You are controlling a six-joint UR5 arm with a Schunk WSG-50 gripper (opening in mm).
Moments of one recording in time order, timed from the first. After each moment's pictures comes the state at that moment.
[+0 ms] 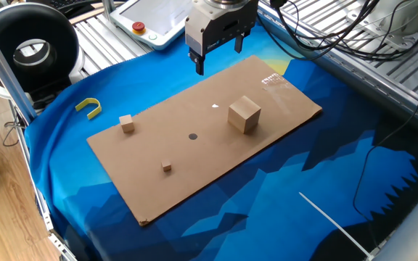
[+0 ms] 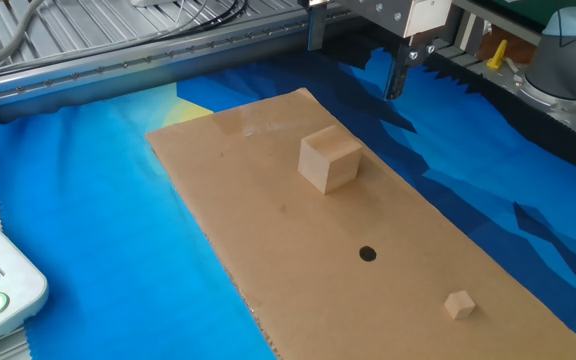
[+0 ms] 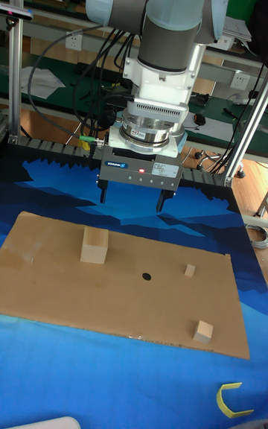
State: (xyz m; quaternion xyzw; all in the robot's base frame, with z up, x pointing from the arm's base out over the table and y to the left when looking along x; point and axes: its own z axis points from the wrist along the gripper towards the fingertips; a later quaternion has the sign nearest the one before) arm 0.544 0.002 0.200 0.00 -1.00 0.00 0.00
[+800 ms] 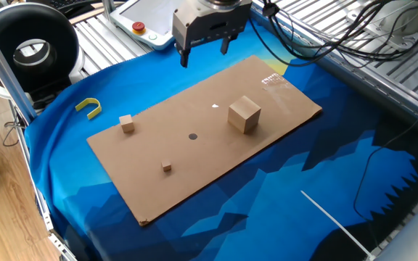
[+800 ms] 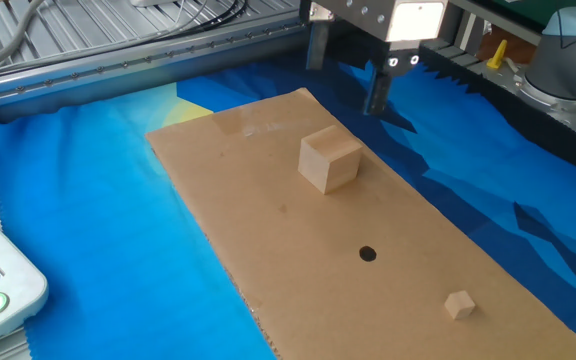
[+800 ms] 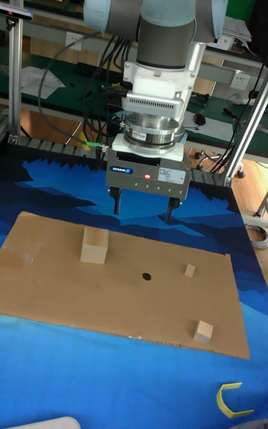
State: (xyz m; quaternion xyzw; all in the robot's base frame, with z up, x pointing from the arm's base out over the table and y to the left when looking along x) arm 0.577 0.027 0.201 -0.09 -0.99 -0.05 -0.06
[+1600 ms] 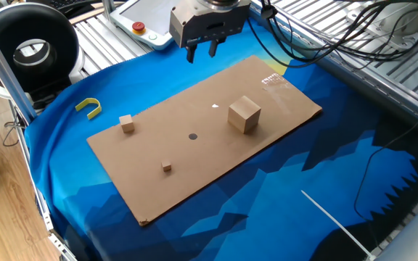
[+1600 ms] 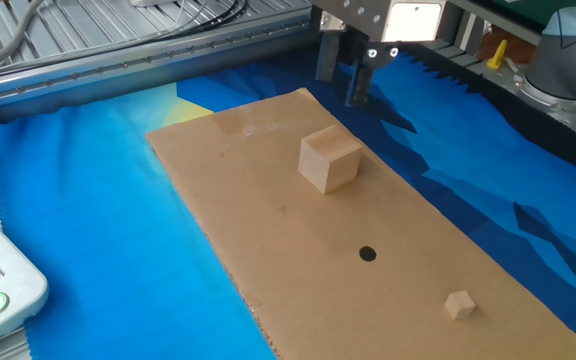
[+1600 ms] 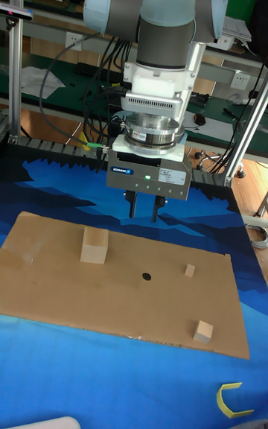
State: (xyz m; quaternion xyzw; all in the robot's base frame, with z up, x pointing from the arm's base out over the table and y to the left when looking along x) arm 0.579 0.028 0.200 -0.10 -0.99 -0.06 -0.07
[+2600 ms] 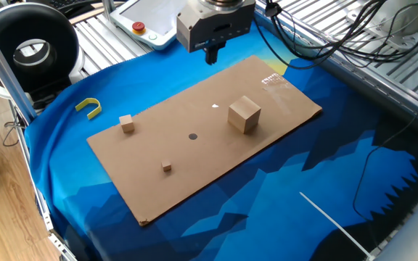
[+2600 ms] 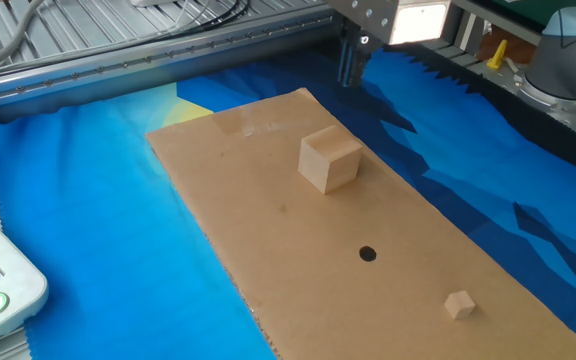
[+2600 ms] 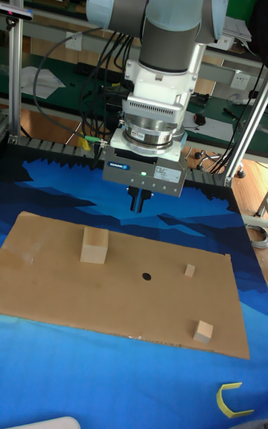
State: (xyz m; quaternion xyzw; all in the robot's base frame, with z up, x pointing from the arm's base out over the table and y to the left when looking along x) arm 0.547 0.014 0.198 -0.08 -1.00 -0.02 -0.01
